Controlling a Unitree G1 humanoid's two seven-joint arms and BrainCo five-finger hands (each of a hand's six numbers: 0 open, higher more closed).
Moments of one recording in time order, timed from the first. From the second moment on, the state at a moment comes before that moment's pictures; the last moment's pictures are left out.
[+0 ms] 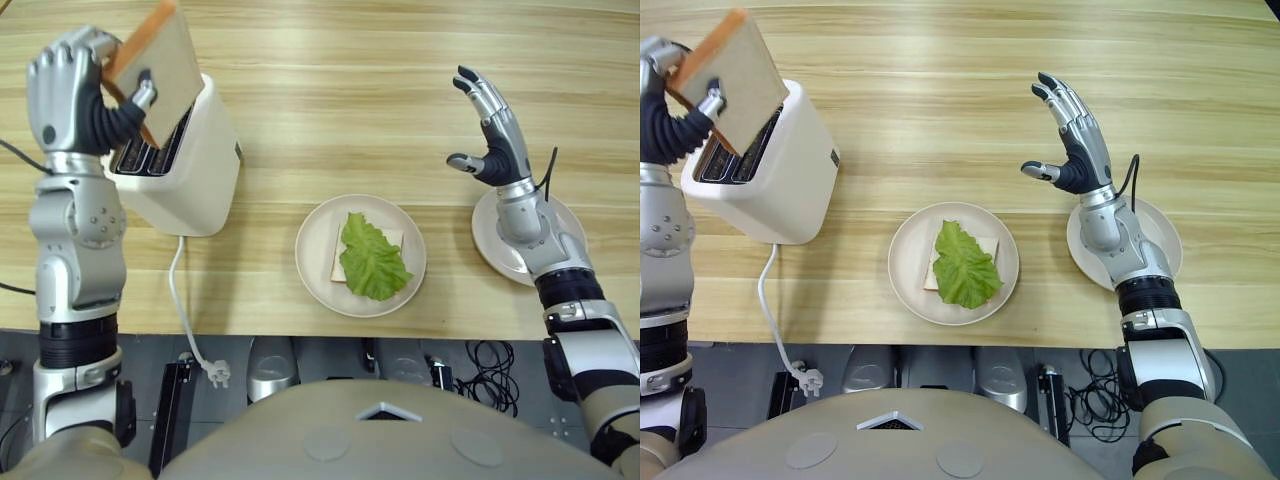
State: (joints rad) left arm -0.16 0.61 0.19 -0.35 0.65 0.02 0.05; right arm -0.42 -0.55 0.12 0.62 -0.57 -0.84 -0.41
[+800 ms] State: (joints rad) left arm -0.41 0.33 -0.19 0.24 -0.12 0.06 -0.81; right arm -0.23 -0.68 0.09 0.18 -0.92 -1.10 -0.54
